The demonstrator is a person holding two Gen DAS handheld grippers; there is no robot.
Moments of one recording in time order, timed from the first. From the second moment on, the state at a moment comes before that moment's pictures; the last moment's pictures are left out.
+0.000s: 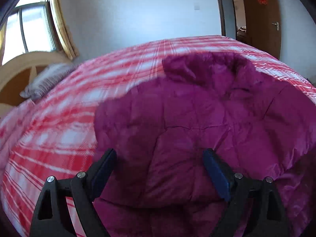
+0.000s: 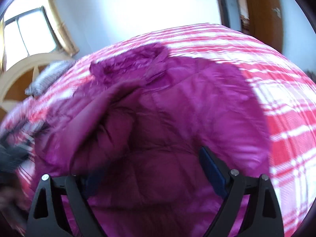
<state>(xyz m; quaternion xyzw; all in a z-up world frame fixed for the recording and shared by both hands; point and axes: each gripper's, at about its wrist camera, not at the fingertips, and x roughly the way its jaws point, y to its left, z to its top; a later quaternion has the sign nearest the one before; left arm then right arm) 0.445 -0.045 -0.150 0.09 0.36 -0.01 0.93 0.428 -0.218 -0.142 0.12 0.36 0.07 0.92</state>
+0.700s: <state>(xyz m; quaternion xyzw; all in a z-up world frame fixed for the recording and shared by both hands) 0.447 0.000 -0.086 0.01 0.27 -0.02 0.96 0.450 -0.148 -0.151 0.02 0.37 0.10 0.92</state>
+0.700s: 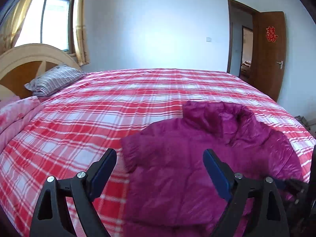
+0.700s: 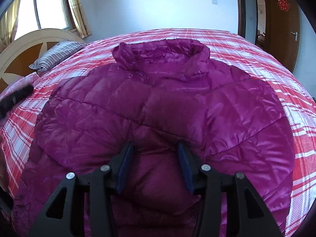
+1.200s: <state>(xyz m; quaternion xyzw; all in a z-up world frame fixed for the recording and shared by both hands) 0.510 -0.021 -0.175 -0.02 0.42 -0.06 0.91 0.451 -0.148 -0.155 0.04 0.37 0.11 0.92</state>
